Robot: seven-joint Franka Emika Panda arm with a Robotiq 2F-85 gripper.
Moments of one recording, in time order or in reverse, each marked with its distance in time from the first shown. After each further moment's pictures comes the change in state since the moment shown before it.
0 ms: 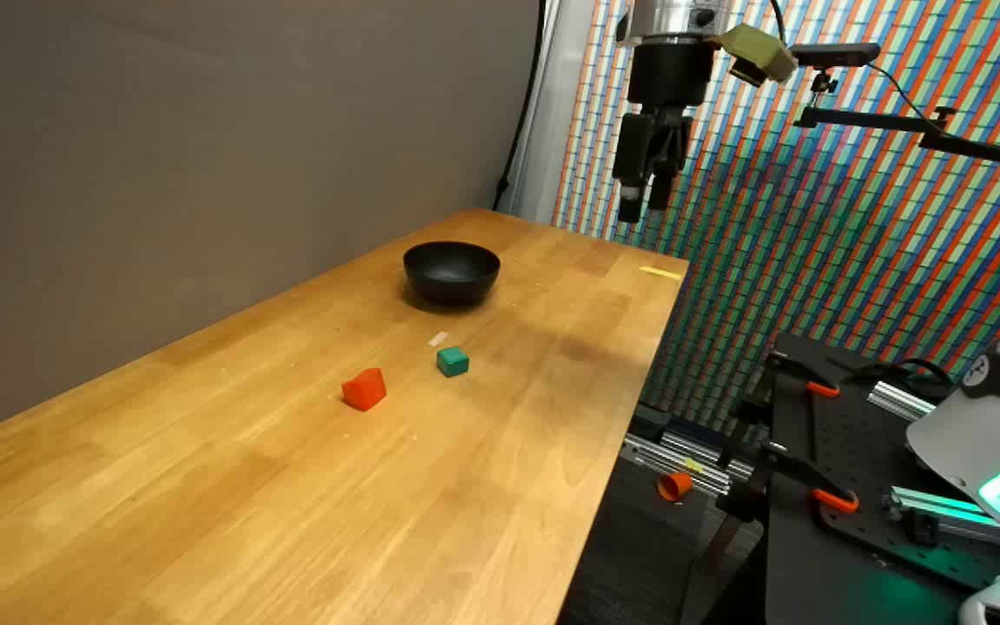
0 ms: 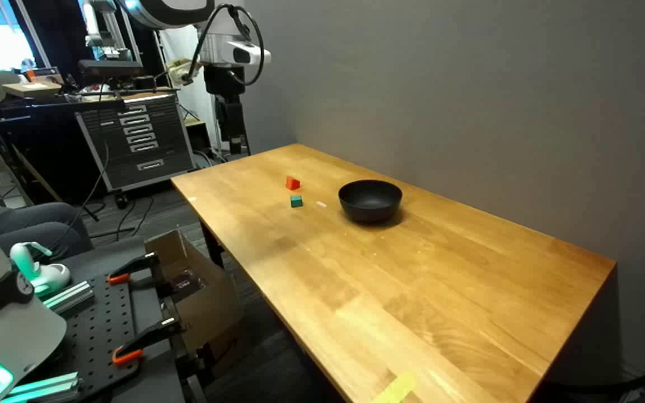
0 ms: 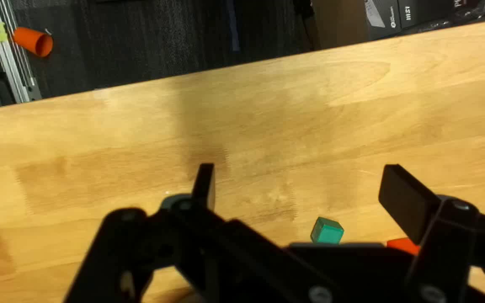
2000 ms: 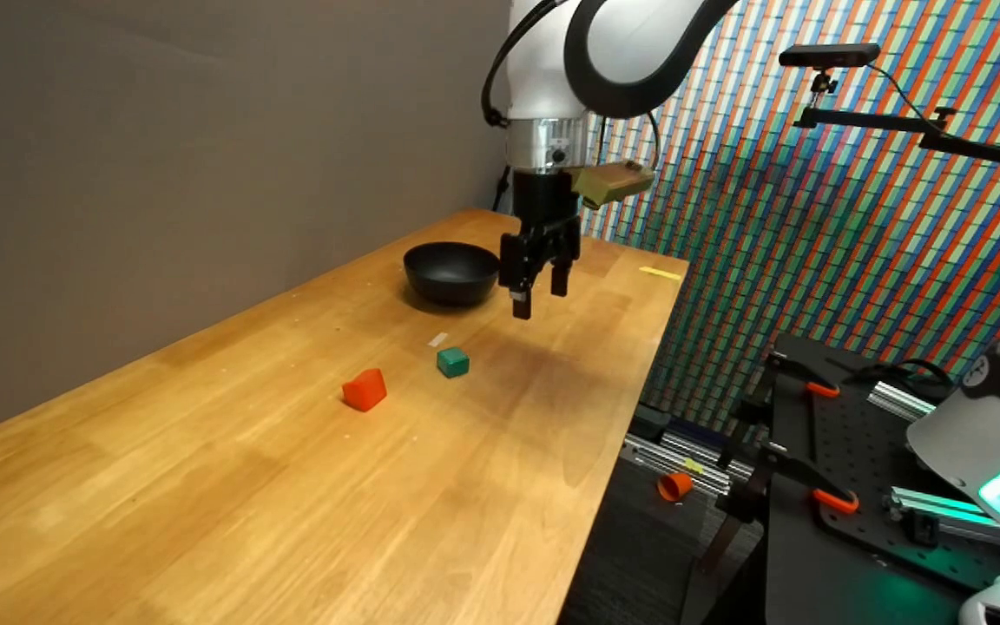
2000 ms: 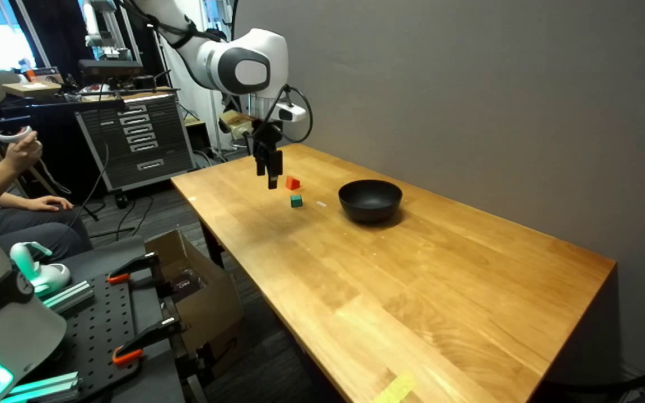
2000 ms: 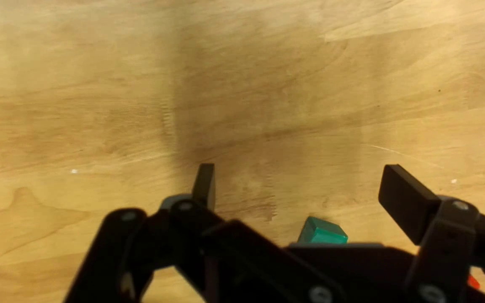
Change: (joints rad) arm 0.060 0.517 0.008 0.290 -0.060 0.173 0.075
